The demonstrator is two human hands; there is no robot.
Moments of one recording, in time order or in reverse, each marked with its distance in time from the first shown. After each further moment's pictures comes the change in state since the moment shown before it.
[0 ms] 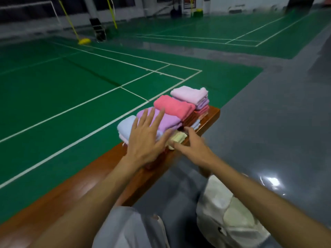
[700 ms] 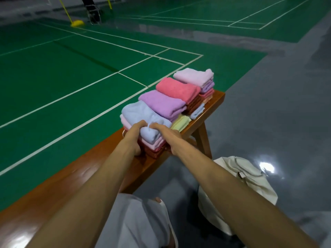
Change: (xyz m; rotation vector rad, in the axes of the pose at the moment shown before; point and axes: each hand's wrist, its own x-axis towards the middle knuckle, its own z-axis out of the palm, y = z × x) left_hand -0.017 -0.048 0.025 -1.192 -0.209 -1.440; right_hand 0.046 -0.016 0.114 0.631 -0.058 0.582
